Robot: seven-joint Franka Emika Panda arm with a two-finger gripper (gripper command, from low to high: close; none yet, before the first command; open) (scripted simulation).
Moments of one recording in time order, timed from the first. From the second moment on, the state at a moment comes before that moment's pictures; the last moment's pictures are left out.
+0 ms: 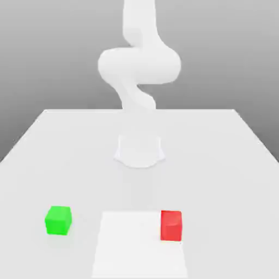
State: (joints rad) arm 0.01 -0.72 0.01 -2.35 0.01 2.35 0.82
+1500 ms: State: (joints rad) arm -0.06 -0.02 -0.01 -2.76 -0.01 2.74 1.19
